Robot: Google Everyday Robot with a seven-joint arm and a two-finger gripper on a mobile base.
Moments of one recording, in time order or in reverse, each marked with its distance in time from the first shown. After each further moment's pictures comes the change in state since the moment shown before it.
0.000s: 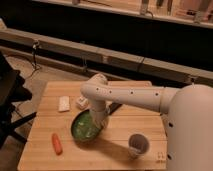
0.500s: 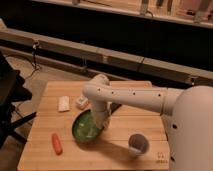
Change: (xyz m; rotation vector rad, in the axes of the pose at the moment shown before) arm -0.004 0.005 0.000 0.009 0.000 -0.003
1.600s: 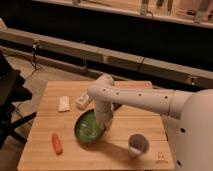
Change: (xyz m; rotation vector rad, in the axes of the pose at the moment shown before) arm 0.000 0.015 0.000 0.030 -0.006 0.020
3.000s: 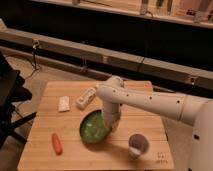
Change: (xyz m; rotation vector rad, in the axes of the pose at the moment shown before) arm 0.006 0.025 0.003 0.036 -0.017 0.037
